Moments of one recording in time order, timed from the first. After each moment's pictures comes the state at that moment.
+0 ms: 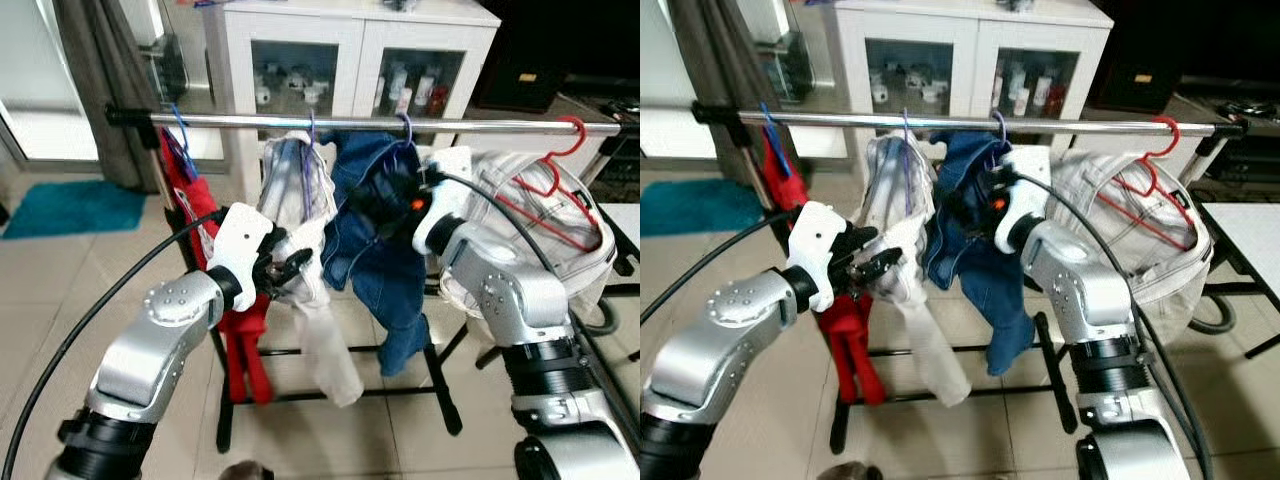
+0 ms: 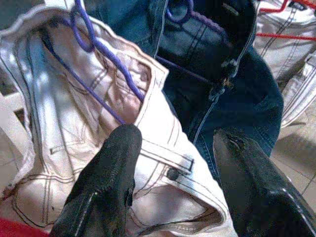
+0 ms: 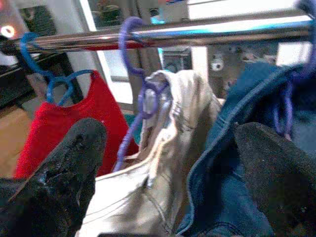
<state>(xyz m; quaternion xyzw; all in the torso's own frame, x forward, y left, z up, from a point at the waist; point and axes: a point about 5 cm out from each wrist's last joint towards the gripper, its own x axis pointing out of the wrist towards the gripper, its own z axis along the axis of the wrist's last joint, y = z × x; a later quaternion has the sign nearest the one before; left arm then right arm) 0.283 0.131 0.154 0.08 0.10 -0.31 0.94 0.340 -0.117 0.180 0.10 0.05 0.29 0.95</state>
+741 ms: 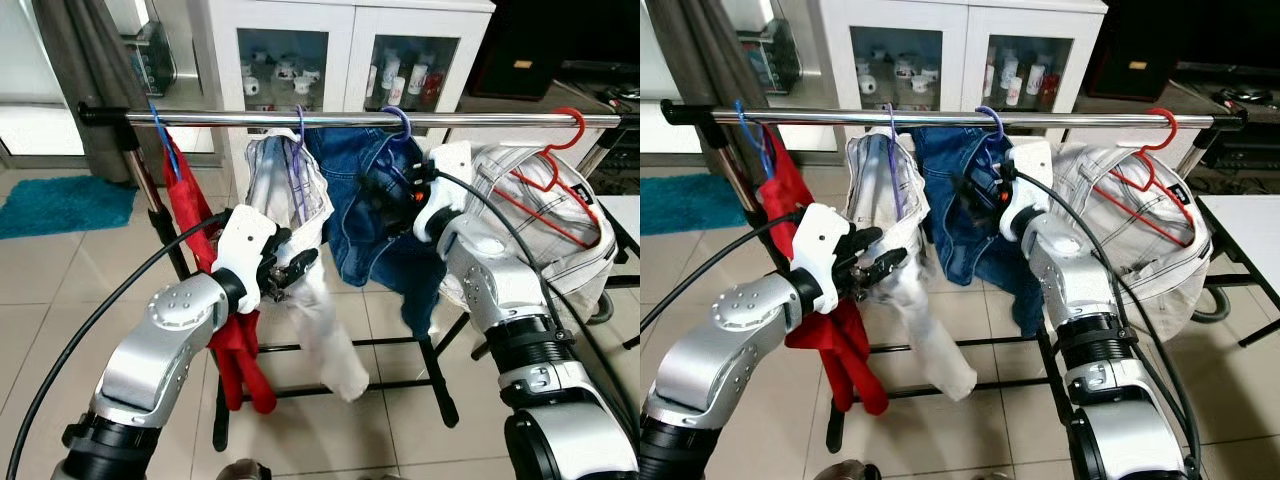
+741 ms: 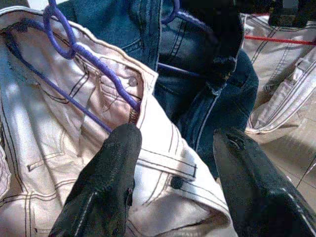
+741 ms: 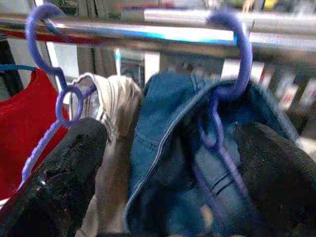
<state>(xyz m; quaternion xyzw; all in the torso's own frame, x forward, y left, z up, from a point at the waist) 0.278 0.125 0.158 0.07 0.08 -0.32 0.94 0.366 -0.125 0.176 0.00 -0.02 0.23 0.97</state>
